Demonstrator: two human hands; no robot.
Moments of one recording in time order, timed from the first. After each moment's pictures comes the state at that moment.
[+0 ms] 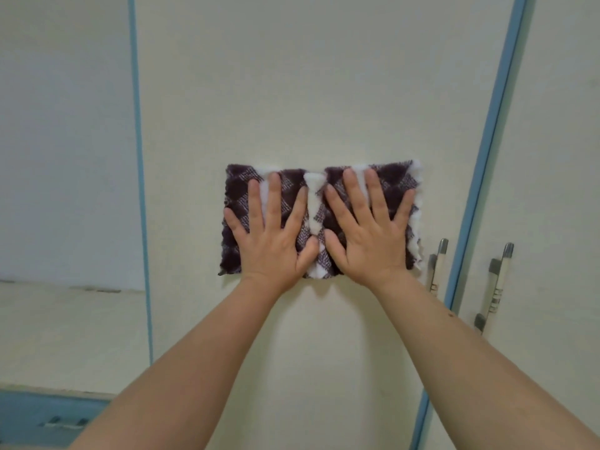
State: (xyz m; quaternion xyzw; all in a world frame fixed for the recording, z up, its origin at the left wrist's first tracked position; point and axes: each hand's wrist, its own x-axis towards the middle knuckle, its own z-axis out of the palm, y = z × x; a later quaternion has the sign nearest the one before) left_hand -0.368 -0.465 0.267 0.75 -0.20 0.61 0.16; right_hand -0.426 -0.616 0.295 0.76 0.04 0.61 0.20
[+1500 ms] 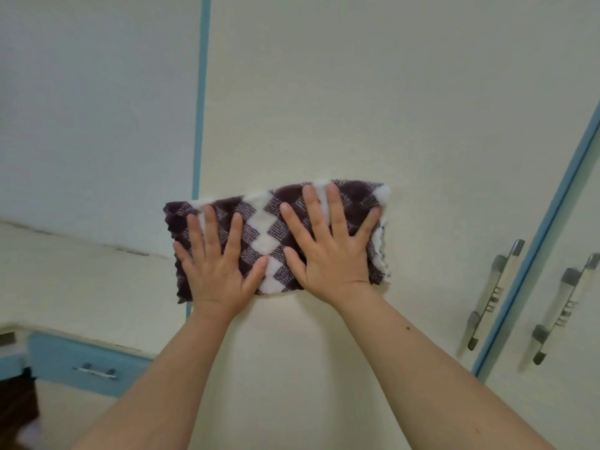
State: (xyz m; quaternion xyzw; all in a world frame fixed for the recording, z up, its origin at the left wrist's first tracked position) left_hand -0.327 -0.353 0.171 0.78 -0.09 0.58 0.23; right_hand -0.390 -0.514 0.243 0.78 0.10 0.57 0.23
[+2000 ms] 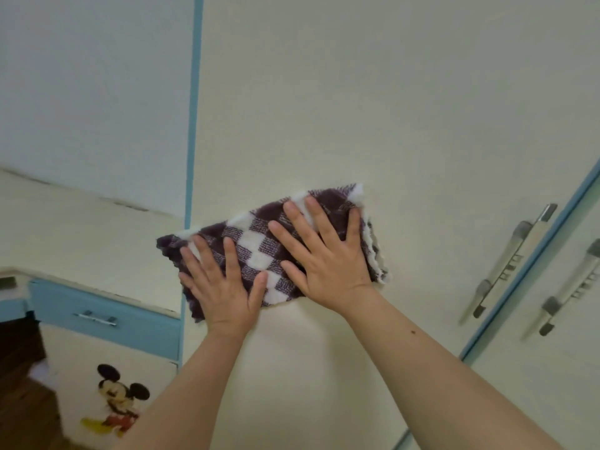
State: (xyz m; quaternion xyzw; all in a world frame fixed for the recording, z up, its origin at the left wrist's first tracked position) left_hand -0.351 -0.386 0.072 0.80 -0.04 0.49 0.33; right_hand -0.399 -0.533 0.181 0.79 0.20 0.50 0.29
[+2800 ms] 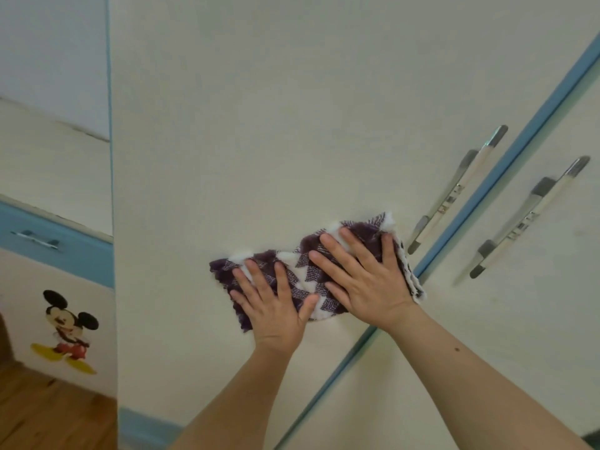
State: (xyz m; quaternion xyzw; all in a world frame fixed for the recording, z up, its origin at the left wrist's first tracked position) left_hand -0.435 -0.576 -0.024 0.82 -0.02 0.42 0.39; right_hand -0.465 -0.708 0.108 0.77 0.28 0.44 0.38
